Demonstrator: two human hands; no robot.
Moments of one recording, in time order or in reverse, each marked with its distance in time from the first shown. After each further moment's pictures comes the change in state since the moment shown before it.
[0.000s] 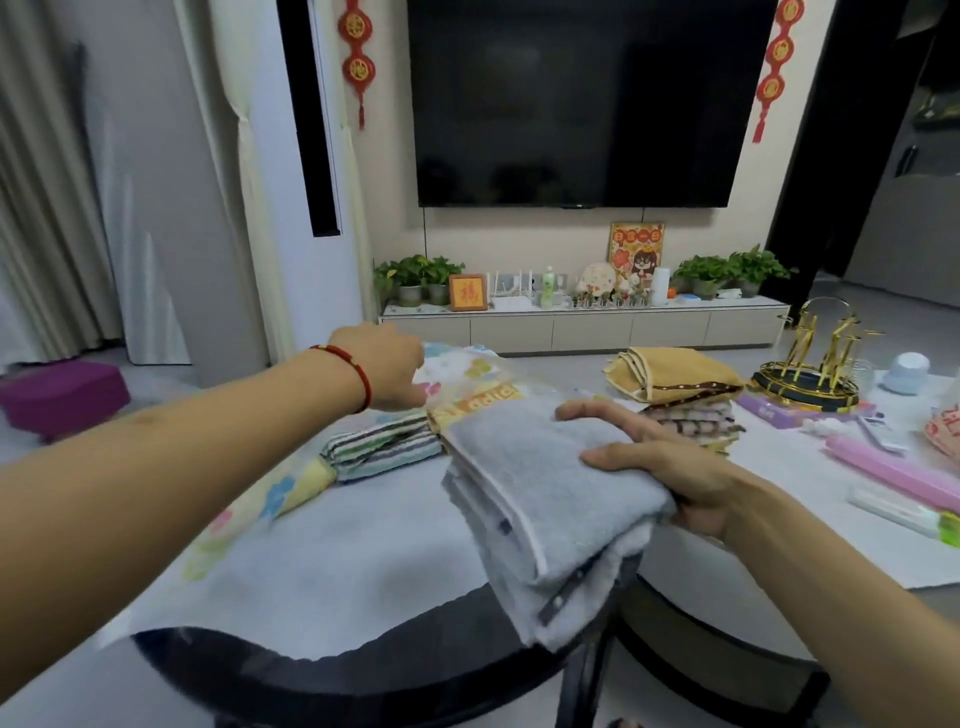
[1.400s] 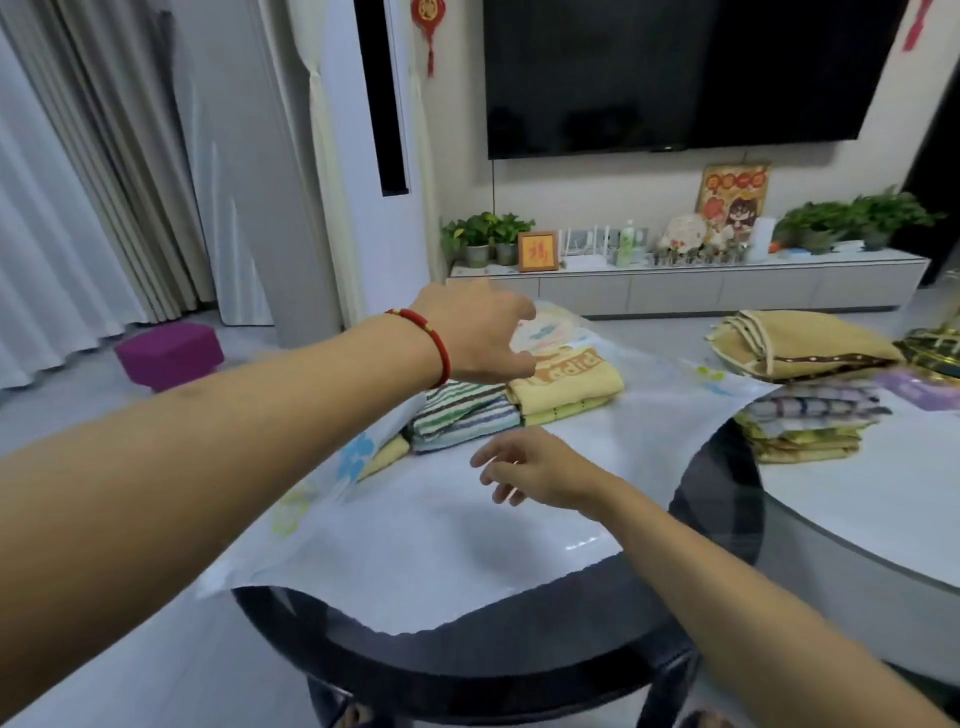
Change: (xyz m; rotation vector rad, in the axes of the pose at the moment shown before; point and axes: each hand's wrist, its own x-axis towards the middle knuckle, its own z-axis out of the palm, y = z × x) left_hand 0.007 -0.009 0.010 -0.085 0.159 0.141; right_hand 0.181 0.098 0.104 -0.669 -0.033 0.001
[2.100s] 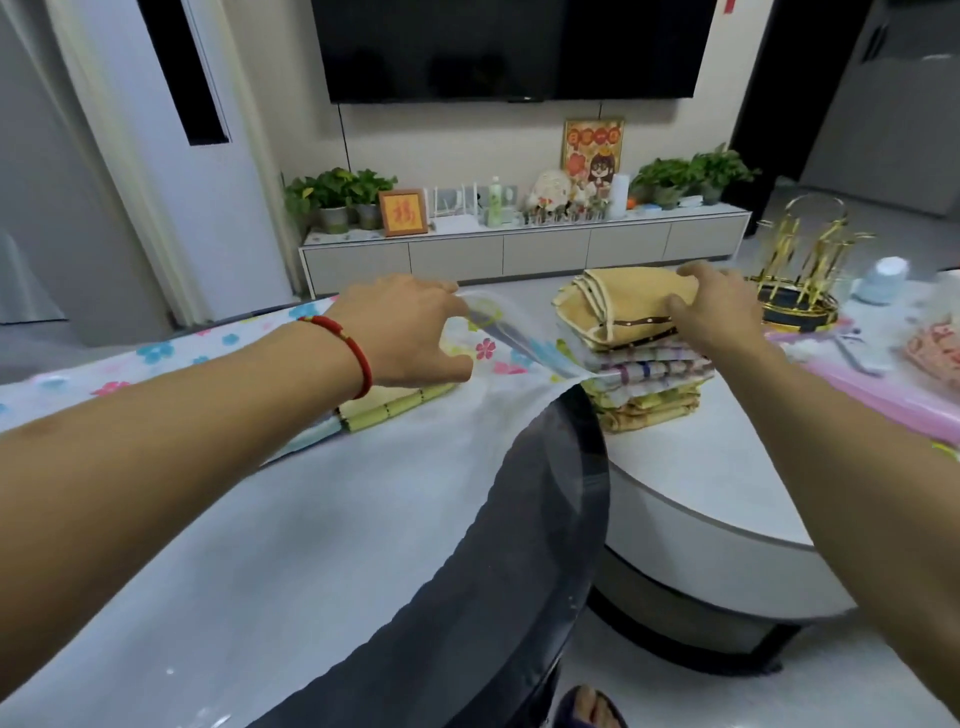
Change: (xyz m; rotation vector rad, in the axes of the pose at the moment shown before) left_hand 0.128 0.098 0.064 -0.064 0.054 0.153; right_hand -0.085 0.160 -0.331 -0.605 1.006 0.536
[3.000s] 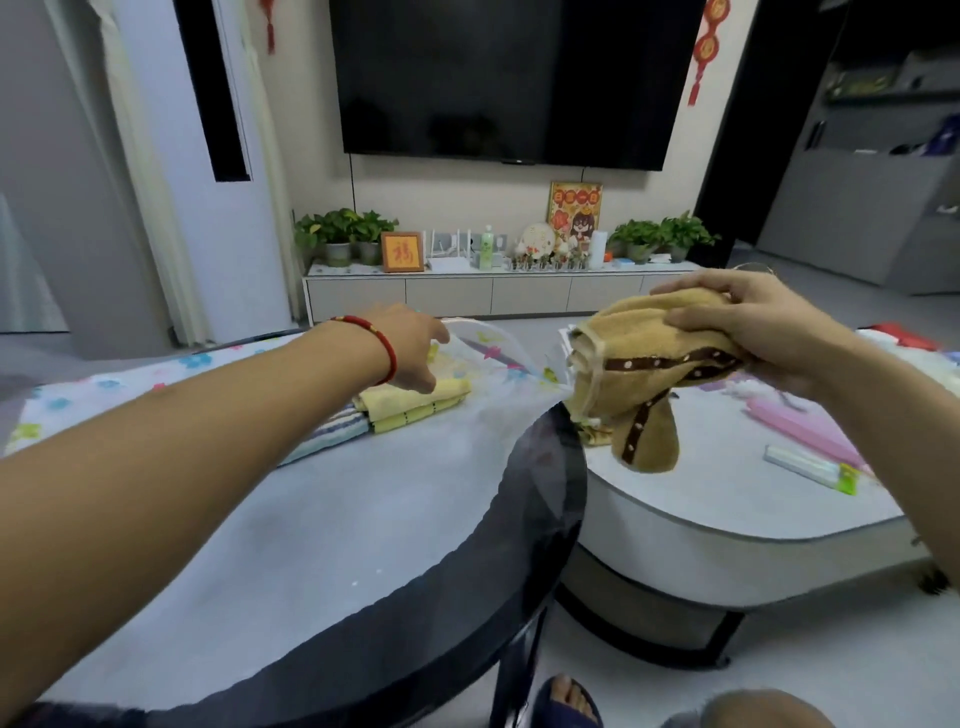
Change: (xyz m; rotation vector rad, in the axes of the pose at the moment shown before) left_hand -0.047 -0.021 -0.039 -0.111 -0.257 -0.152; right_hand -0.136 -0.054 -0.184 0.835 -0.484 -0.154
